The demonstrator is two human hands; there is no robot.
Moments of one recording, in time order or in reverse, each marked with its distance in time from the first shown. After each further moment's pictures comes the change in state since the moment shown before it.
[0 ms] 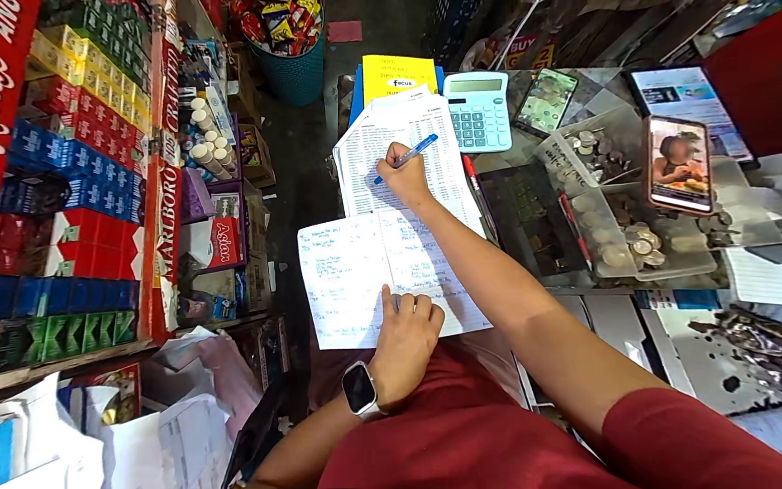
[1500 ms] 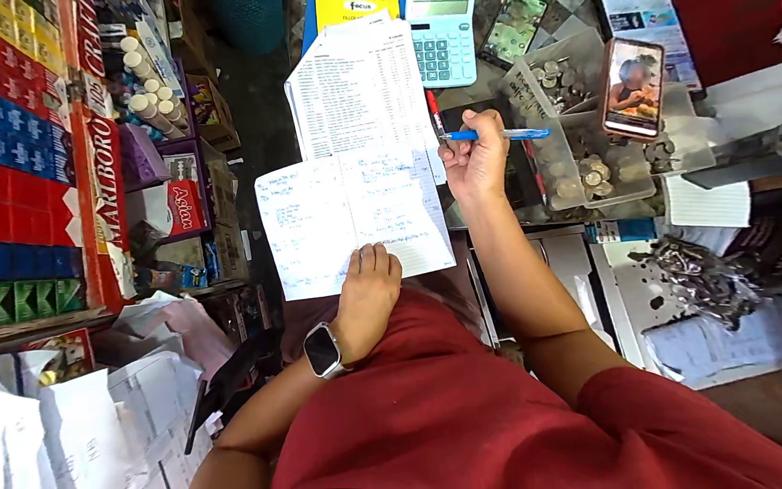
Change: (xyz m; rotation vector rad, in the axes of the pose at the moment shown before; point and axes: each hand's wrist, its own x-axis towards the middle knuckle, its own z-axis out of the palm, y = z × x) left_hand -0.017 0.013 0.000 0.076 -0.001 -0.029; right_hand -0.099 -0.054 -0.119 0.755 0.451 0.263
